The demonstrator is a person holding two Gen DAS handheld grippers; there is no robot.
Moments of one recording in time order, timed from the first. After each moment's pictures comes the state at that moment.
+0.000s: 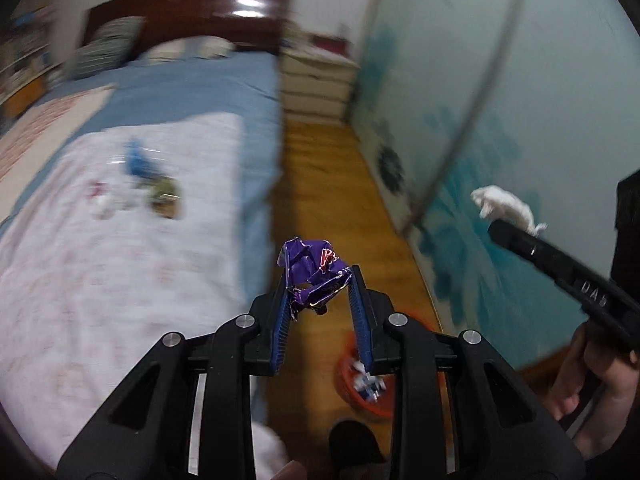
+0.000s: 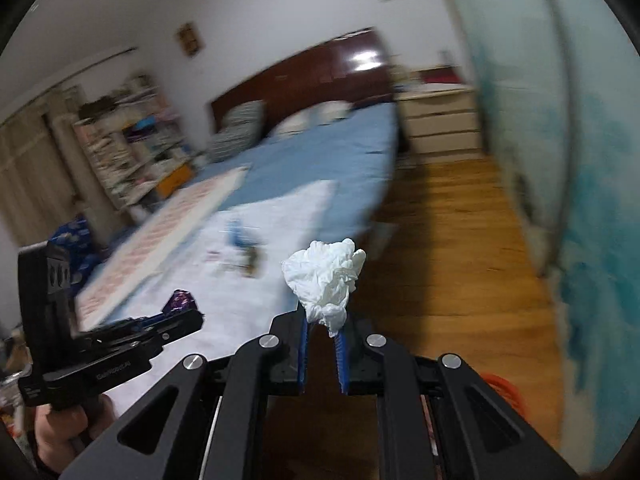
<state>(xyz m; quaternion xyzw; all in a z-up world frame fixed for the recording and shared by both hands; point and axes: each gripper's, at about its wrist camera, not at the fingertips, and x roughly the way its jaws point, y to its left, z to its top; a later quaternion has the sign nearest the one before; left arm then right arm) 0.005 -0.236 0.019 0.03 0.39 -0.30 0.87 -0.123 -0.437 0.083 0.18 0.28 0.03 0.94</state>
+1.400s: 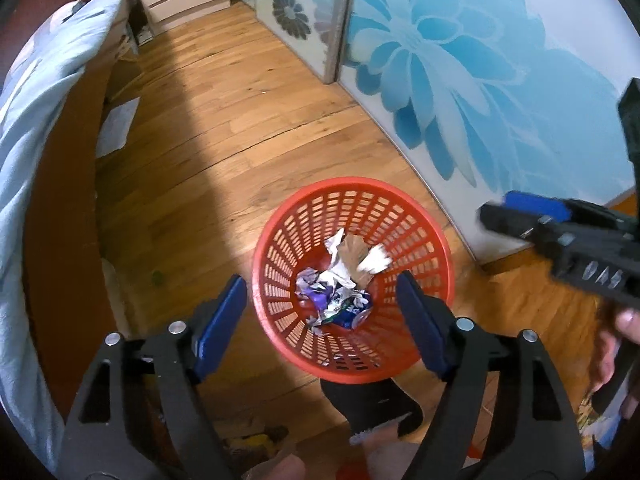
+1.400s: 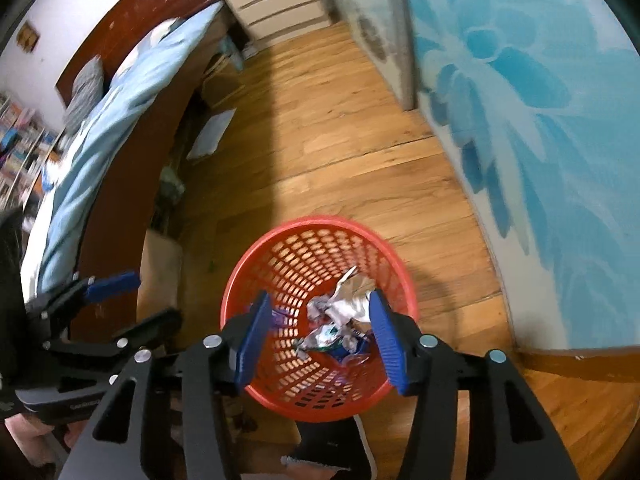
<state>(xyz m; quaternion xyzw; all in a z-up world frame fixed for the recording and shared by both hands) -0.016 -0.425 -0.171 0.23 0.51 -0.38 0.74 -0.155 -0.587 -0.154 0.28 0.47 -0.15 0.83</state>
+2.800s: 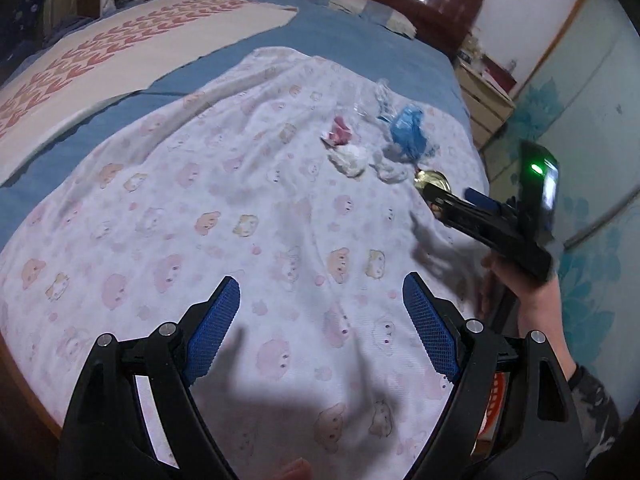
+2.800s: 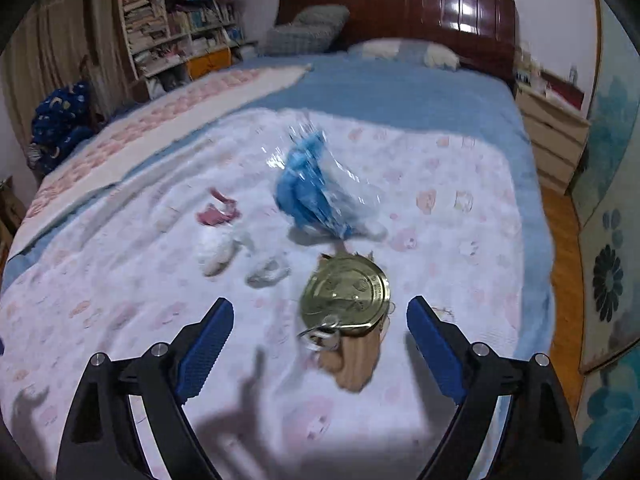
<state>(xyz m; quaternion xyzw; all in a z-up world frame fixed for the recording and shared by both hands) 0.122 0.034 -0.026 -0.12 0.47 -0.07 0.87 0.256 -0.167 -0.047 -0.01 0.40 0.12 0.91</state>
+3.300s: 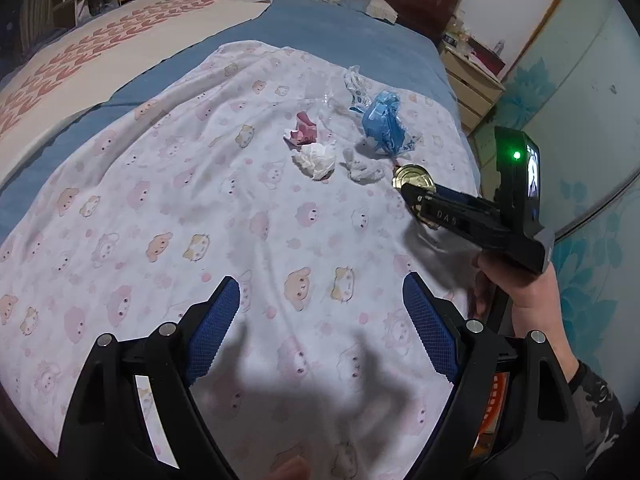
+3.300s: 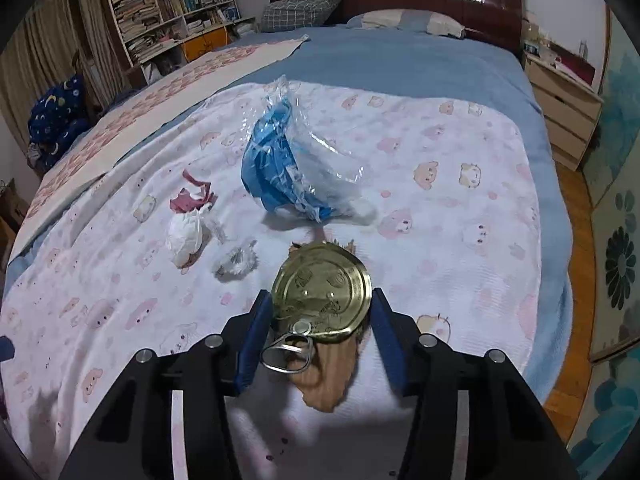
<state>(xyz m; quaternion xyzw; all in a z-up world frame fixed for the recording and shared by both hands) 0.153 0.004 -0.030 -0.10 0.49 -0.10 0.86 0.292 -0.184 -0.070 0.00 0.44 0.13 0.89</state>
